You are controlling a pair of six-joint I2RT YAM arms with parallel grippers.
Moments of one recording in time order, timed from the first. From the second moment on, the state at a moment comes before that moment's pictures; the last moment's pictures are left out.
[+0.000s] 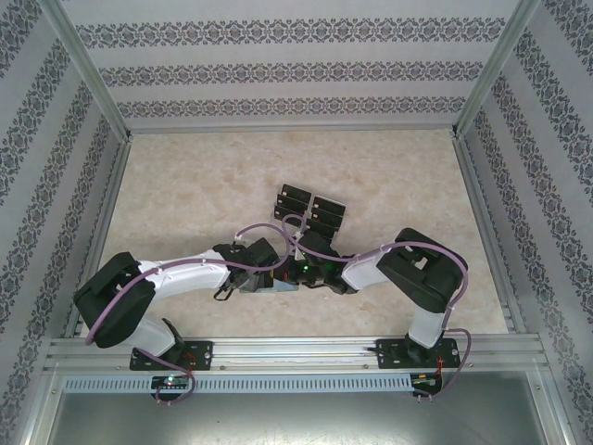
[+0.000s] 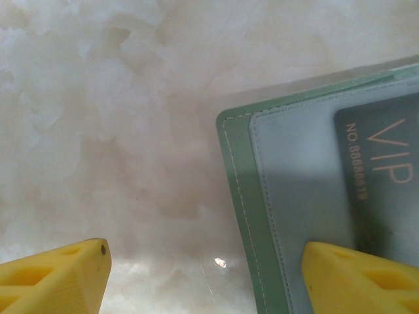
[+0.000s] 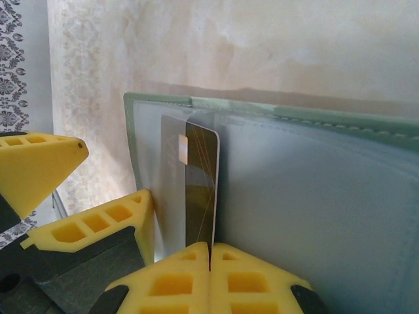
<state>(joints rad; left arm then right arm) -0.82 1.49 0.74 -0.68 -0.42 -0.64 0.88 1.80 0.63 0.52 -0.39 1.06</state>
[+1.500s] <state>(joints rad) -0.55 1.16 0.51 -0.36 0.03 -0.82 0.88 1.75 0.79 0.11 -0.37 0.99</state>
